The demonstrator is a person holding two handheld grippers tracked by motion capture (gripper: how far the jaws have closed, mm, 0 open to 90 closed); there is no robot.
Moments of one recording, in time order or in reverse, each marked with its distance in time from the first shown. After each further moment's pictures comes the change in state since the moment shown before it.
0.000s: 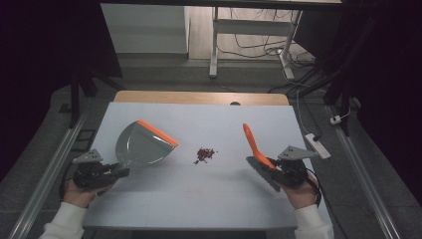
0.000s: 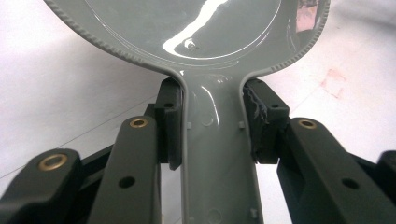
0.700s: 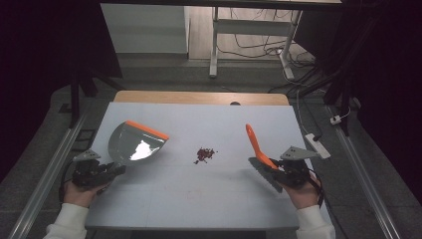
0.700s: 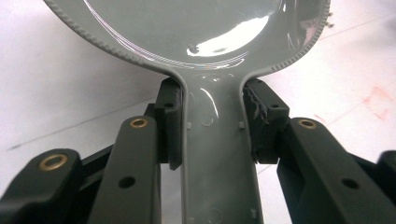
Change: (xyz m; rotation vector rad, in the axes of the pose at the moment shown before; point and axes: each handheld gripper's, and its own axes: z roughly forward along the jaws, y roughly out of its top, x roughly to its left) left arm 0.009 -0.006 0.002 0.004 0.119 -0.135; right arm -0.005 -0.004 -0.002 0.014 -0.010 0.013
